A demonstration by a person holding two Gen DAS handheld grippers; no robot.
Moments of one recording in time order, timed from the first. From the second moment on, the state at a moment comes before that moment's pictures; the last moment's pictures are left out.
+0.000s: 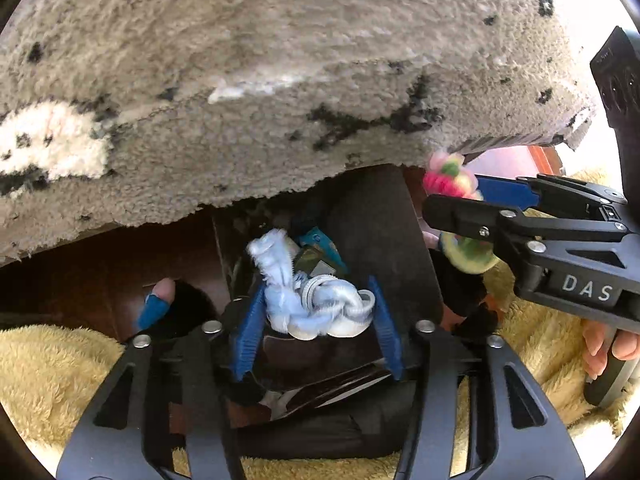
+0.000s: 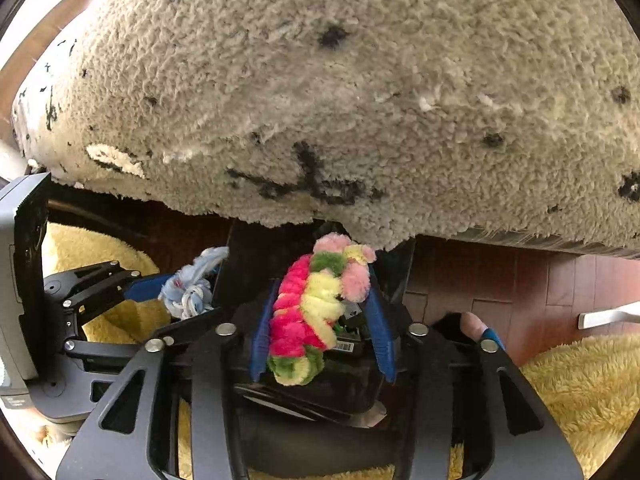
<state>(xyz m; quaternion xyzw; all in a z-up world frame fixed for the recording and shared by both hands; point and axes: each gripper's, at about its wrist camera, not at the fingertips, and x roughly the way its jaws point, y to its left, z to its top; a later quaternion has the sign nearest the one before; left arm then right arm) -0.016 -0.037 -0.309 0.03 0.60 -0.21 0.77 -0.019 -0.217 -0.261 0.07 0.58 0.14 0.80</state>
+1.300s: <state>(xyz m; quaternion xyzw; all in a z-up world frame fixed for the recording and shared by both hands) -0.086 -0.003 -0.027 0.03 0.27 -0.09 0.96 -0.117 -0.263 0.028 -0.01 0.21 0.00 0.98</state>
